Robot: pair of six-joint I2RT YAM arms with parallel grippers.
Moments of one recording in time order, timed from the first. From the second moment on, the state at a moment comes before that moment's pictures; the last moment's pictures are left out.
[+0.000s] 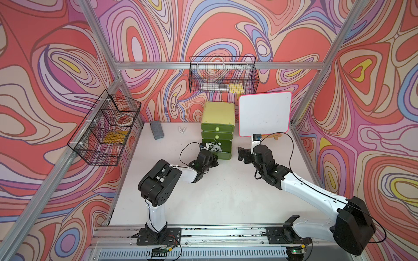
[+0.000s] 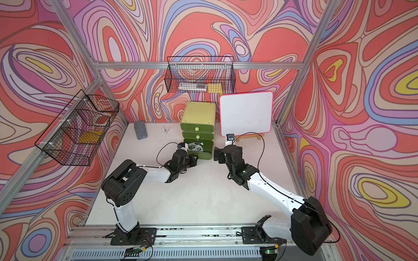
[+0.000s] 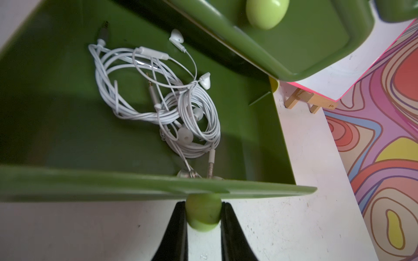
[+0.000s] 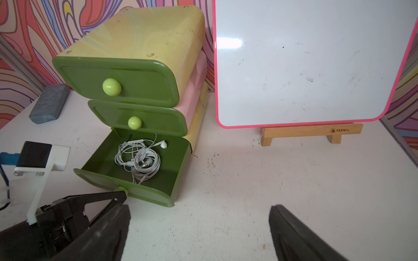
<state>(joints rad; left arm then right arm) -0.59 1.87 0.86 0.50 -0.01 -0.76 0.59 1.26 0.83 -0.01 0.40 0.26</state>
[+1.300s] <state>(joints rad) -0.56 2.05 1.06 0.53 -0.05 -0.74 0.59 1.13 0.77 0.01 0.40 0.26</state>
